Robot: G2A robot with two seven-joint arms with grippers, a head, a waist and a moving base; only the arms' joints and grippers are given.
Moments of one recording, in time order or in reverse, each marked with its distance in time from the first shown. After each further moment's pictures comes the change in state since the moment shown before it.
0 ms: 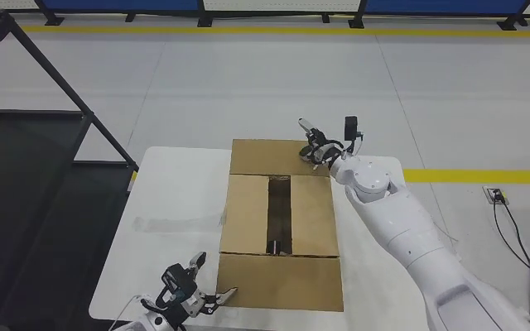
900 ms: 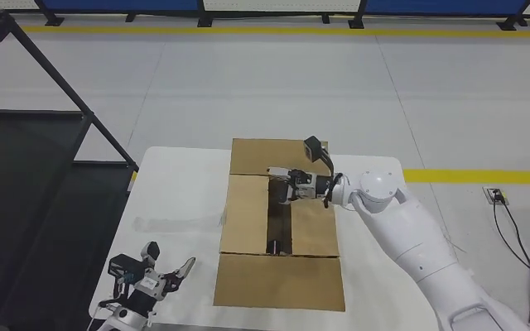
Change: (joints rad) left arm 0.021 -0.015 -0.108 0.058 -0.274 0.206 -0.003; right arm -0.096 0.068 0.055 -0.229 -0.095 0.071 0.617
